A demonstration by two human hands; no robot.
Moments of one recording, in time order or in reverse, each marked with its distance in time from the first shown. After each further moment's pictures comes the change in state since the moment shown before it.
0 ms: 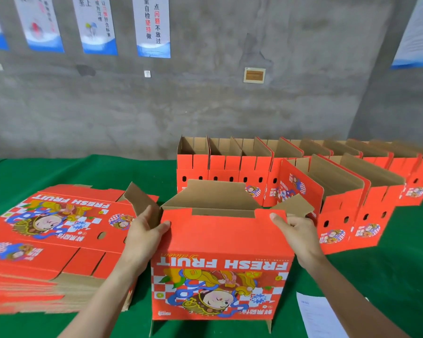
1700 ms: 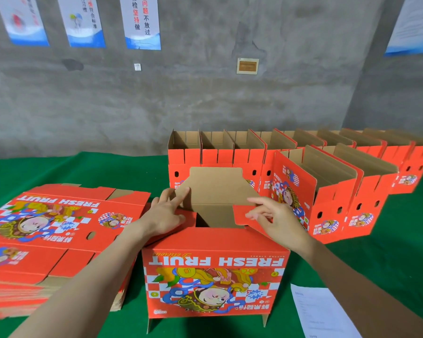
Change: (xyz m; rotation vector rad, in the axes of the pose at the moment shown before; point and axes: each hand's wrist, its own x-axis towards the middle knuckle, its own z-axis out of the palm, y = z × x) left_hand 0.066 0.002 0.041 0.906 -0.498 0.148; right_hand 0.015 0.000 -0.003 -0.234 -0.310 -0.481
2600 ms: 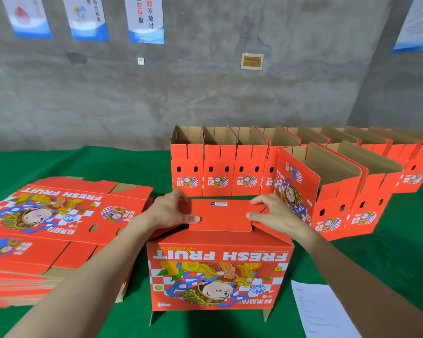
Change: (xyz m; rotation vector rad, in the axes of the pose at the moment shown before) left_hand -0.008 0.011 -0.004 -0.156 0.006 -0.046; right_hand 0.023 0.006 0.005 -0.137 -0.222 0.380
